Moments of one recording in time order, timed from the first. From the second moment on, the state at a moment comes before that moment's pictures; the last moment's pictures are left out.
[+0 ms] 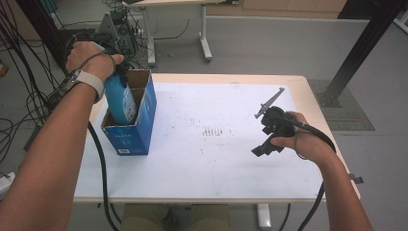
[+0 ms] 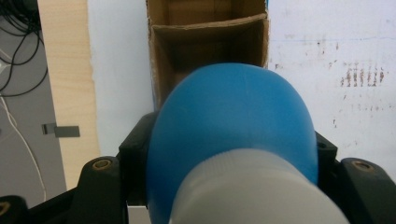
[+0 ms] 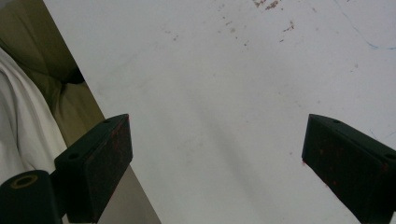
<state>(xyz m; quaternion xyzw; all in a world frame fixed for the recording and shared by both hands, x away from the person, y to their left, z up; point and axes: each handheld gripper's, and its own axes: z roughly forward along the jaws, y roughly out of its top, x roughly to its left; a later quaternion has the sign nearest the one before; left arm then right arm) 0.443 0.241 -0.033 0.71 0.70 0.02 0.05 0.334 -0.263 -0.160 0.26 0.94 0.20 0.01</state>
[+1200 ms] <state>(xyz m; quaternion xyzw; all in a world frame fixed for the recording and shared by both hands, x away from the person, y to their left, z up) 0.448 0.239 -0.090 0.72 0.69 0.02 0.05 0.338 -0.258 -0.166 0.27 0.94 0.19 0.00</state>
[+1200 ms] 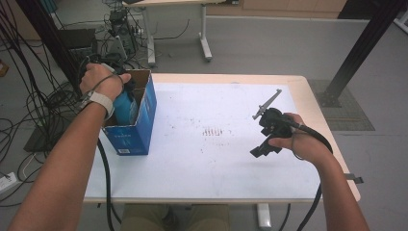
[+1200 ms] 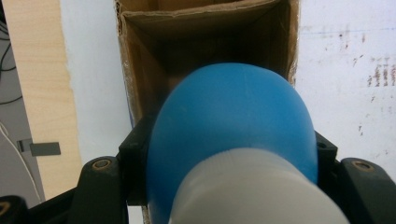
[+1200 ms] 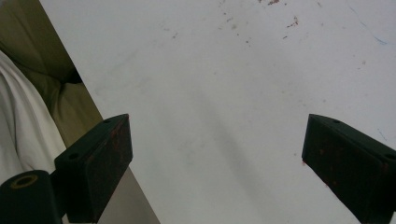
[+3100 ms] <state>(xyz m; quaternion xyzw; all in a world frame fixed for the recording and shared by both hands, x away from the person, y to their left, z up) 0.451 0.233 -0.147 0.73 0.68 0.03 0.04 0.340 -0.260 -0.172 0.27 0.94 0.19 0.00</state>
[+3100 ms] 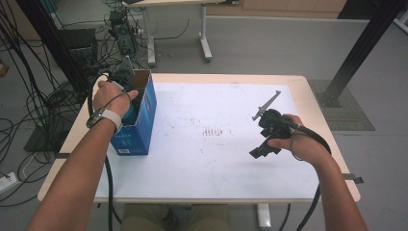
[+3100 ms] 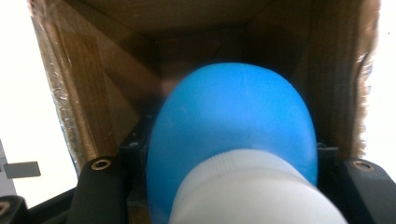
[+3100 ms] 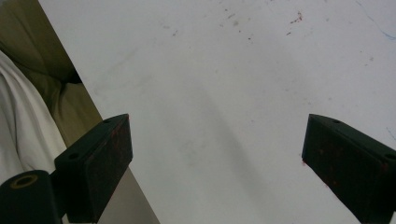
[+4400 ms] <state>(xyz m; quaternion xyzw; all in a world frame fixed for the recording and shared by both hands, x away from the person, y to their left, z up) 0.454 0.233 -0.150 0.73 0.68 0.02 0.03 0.339 -0.257 -0.173 0.28 0.94 0.19 0.00</state>
